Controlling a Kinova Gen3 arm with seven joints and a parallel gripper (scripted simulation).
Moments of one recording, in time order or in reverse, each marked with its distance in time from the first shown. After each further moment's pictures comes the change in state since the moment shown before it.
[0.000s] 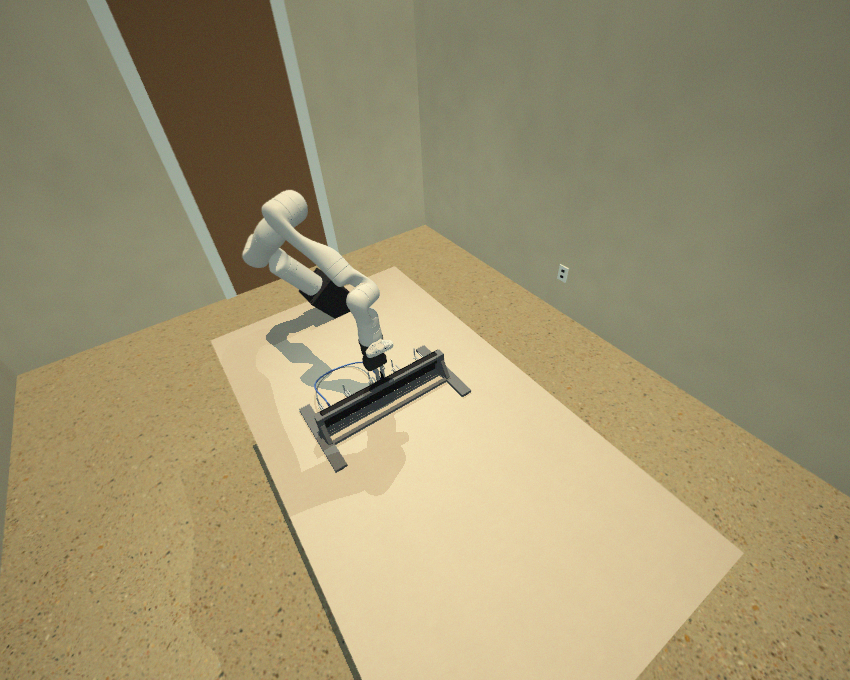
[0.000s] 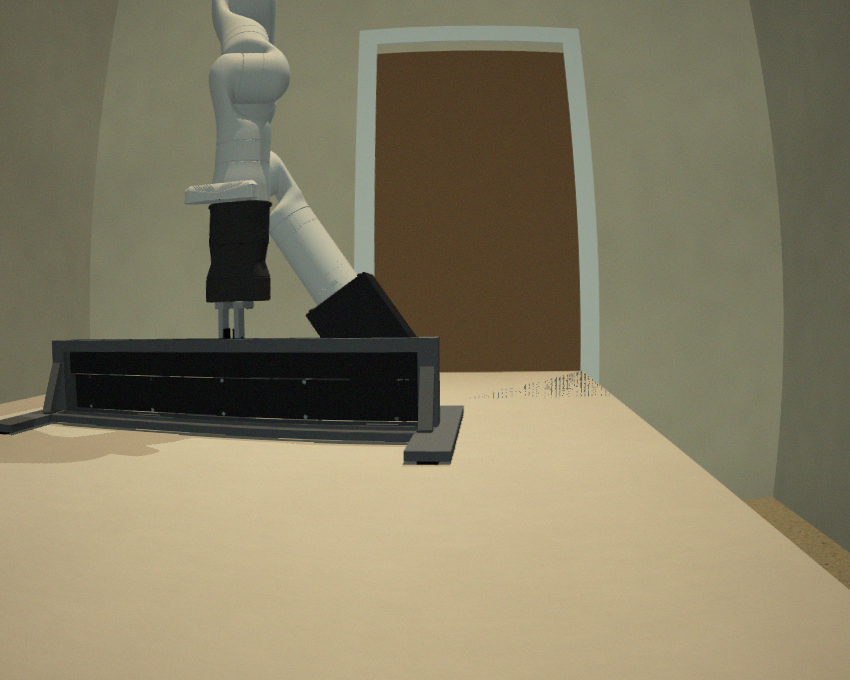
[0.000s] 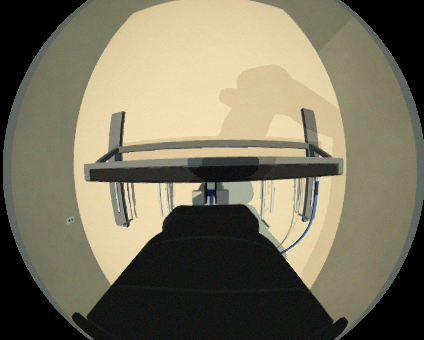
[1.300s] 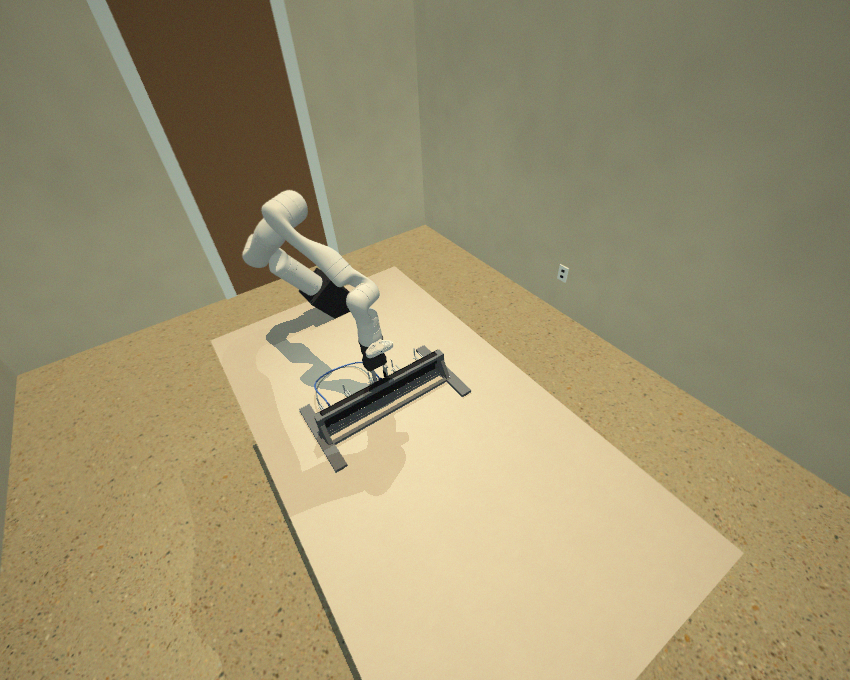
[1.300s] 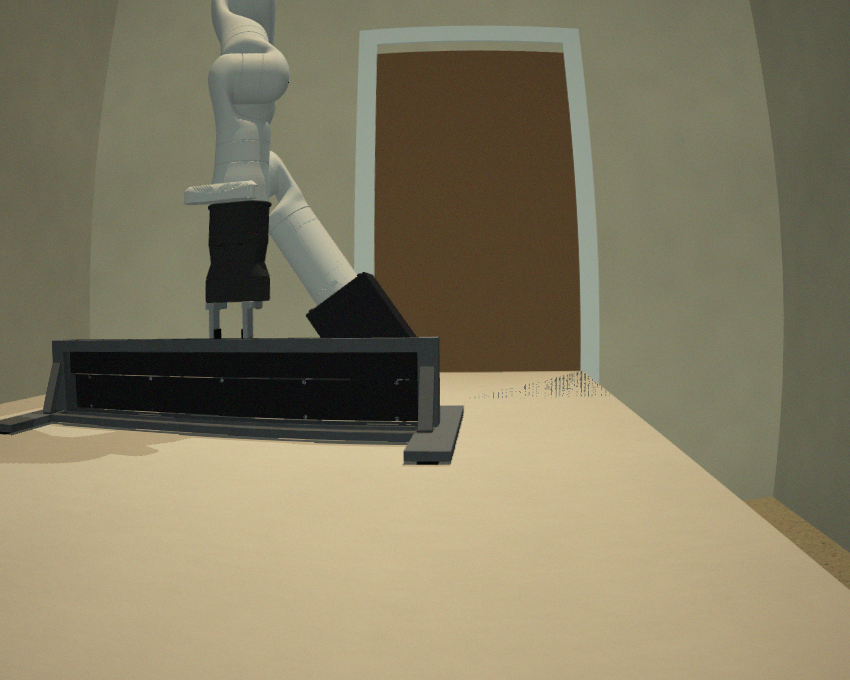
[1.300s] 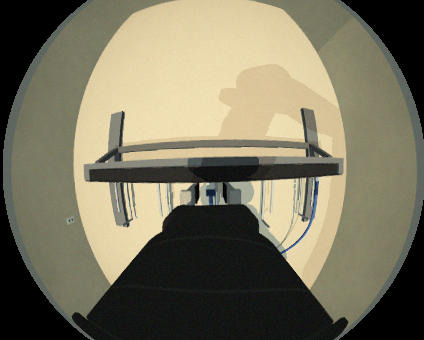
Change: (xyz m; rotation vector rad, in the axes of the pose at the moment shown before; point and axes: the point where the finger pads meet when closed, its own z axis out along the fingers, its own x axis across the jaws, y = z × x) arm 0.001 0.000 0.000 -0.001 0.000 0.001
